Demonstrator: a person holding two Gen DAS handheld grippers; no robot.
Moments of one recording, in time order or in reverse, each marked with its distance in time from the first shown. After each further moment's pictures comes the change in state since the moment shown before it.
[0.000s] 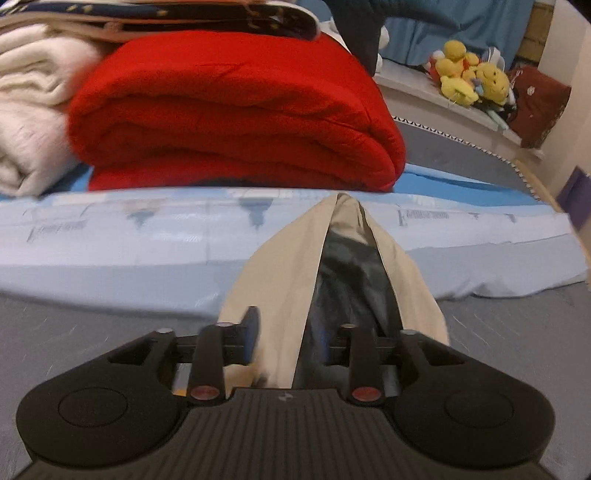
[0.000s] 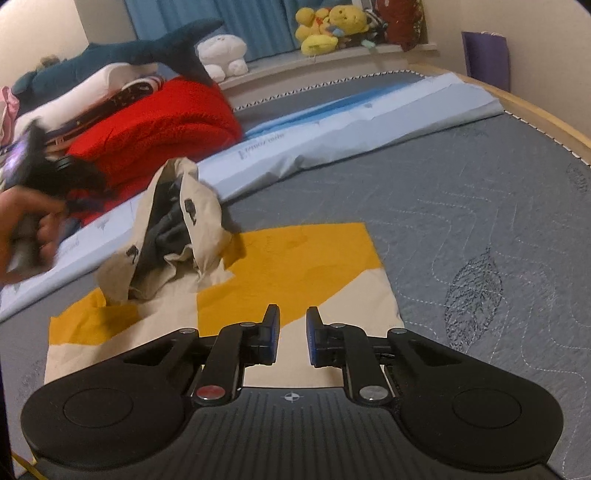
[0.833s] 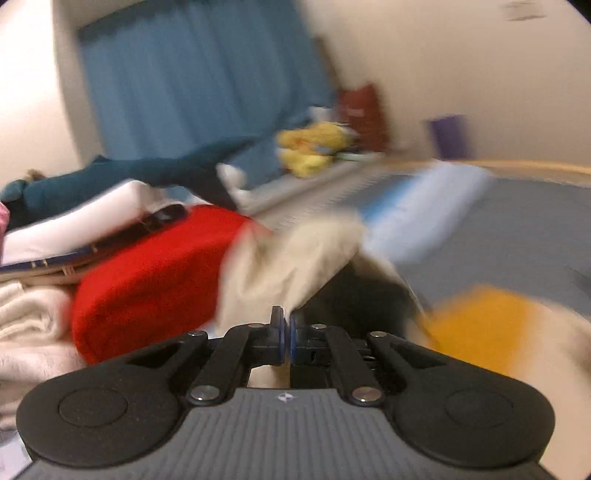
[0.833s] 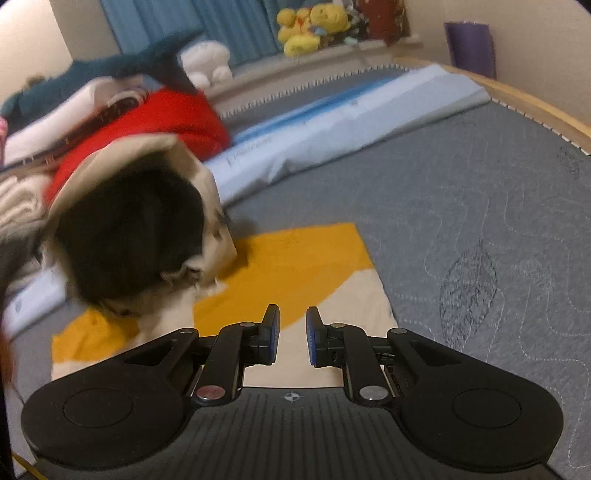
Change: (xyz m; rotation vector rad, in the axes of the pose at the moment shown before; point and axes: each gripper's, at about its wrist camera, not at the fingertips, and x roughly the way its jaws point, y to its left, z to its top) left arm -0.179 0.022 -0.193 0.670 -0.505 -0.125; right arm -0.011 -0.008 0.007 0.075 -0.024 0.002
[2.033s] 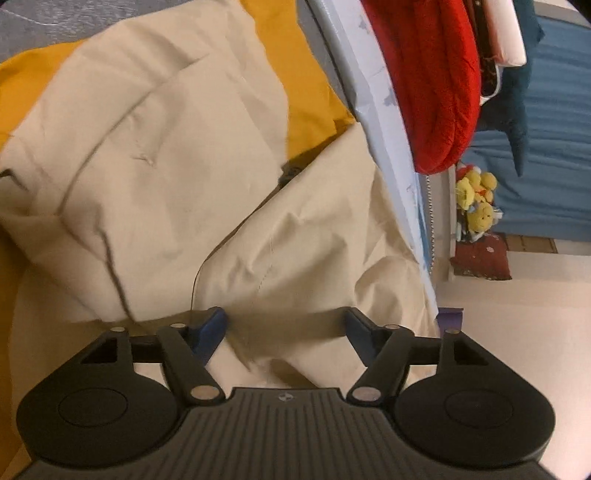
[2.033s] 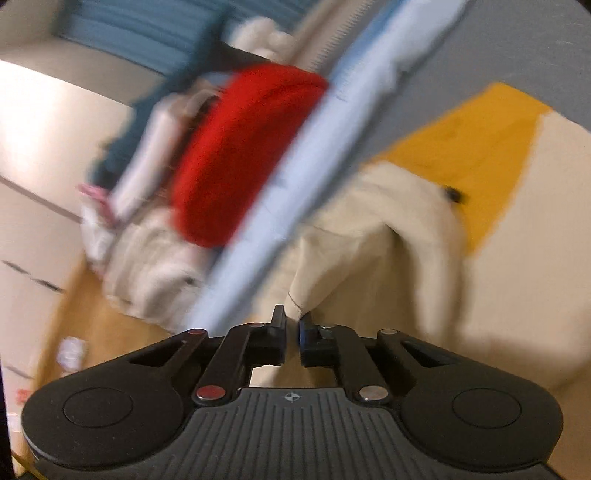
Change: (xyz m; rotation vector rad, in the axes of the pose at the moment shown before) left arm 0.013 0.081 -0.214 -1.734 0.515 -0.246; right arm 0.060 0.043 -0.038 0.405 0.135 0.597
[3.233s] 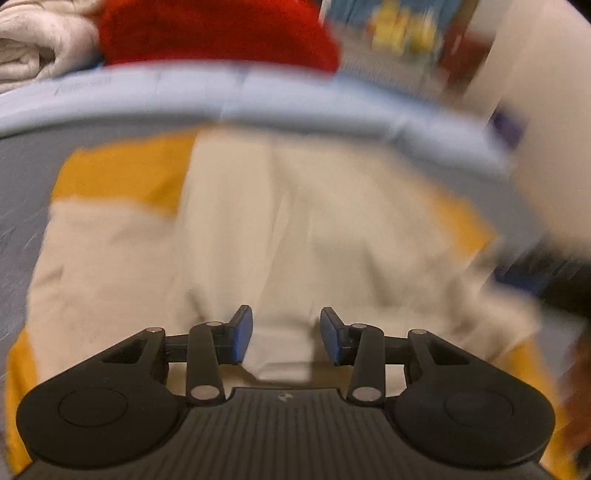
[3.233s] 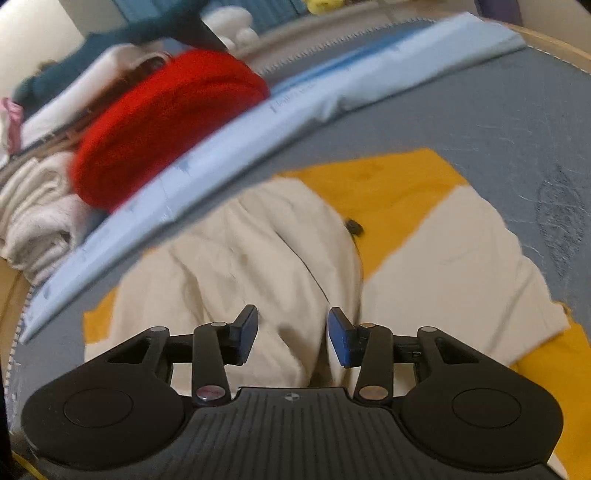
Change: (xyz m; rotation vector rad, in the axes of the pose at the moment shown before) left arm 0.040 -0.086 -0.083 1.002 -0.049 0.431; right arm -0.004 0.020 -0.021 -0.305 -0.028 -0.508
